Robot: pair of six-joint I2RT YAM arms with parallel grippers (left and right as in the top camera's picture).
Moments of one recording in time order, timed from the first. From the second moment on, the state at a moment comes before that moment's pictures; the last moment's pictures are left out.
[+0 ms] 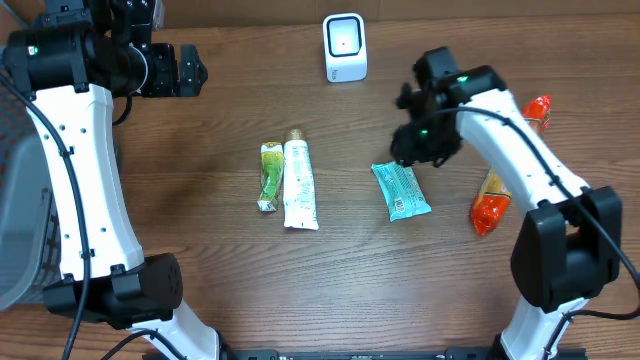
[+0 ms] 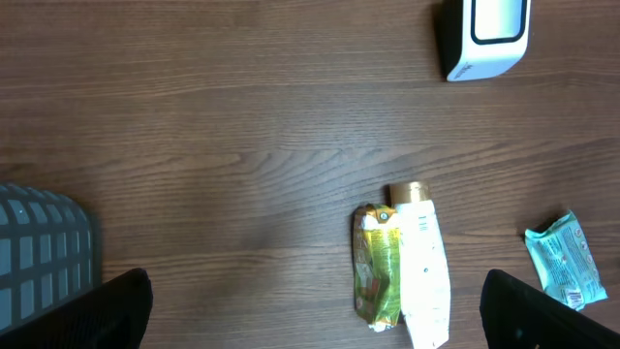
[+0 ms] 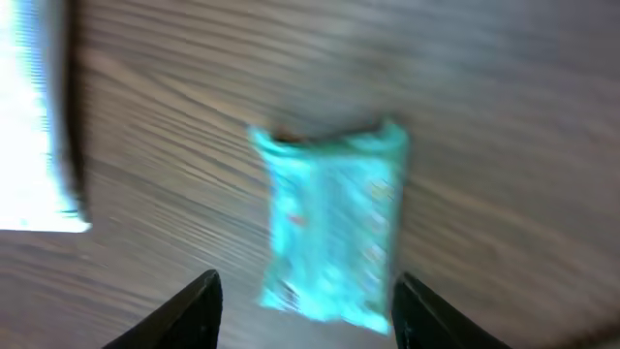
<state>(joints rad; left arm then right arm) 0.16 1.87 2.29 -1.46 0.21 0.11 0.34 1.95 1.64 -1.11 -0.20 0.00</state>
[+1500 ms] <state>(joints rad) 0.16 1.87 2.29 -1.46 0.21 0.11 0.10 2.11 1.83 -1.30 -0.20 0.16</state>
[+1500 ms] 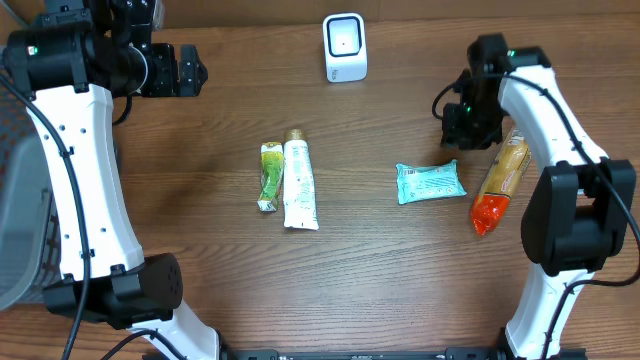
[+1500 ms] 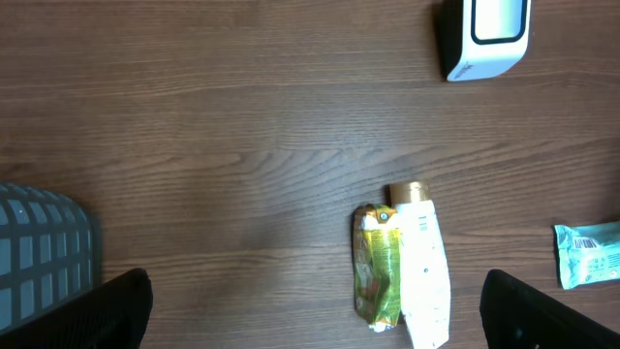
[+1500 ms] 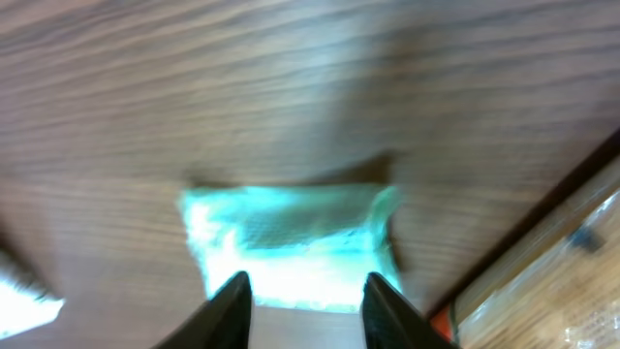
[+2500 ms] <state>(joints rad) 0.16 1.87 2.29 -1.46 0.21 0.11 0.35 2.10 1.48 -0.79 -0.20 0.03</state>
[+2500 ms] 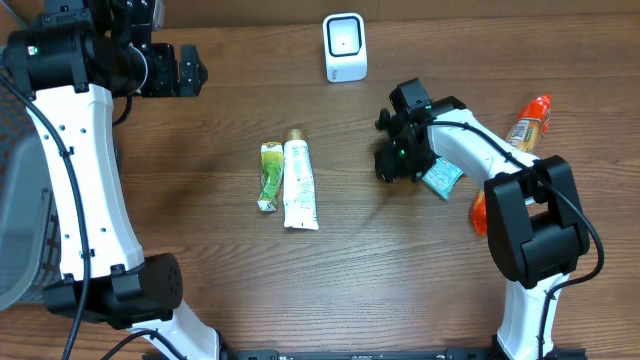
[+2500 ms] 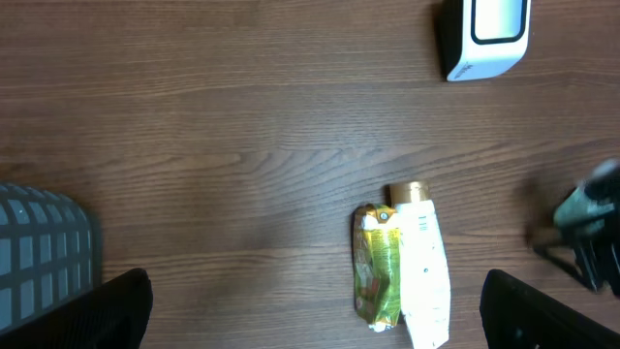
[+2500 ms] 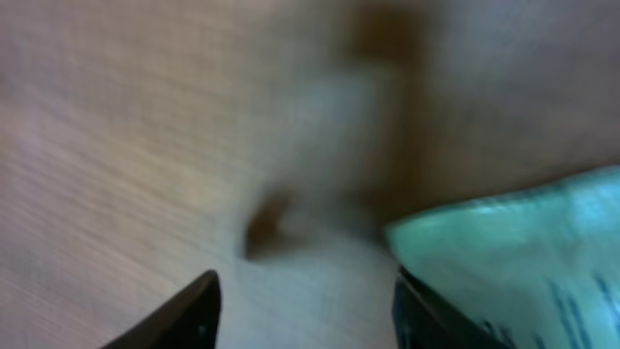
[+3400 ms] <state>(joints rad) 0.16 1.87 2.29 -1.46 0.21 0.11 0.20 2.03 1.53 -0.94 -0.02 0.14</state>
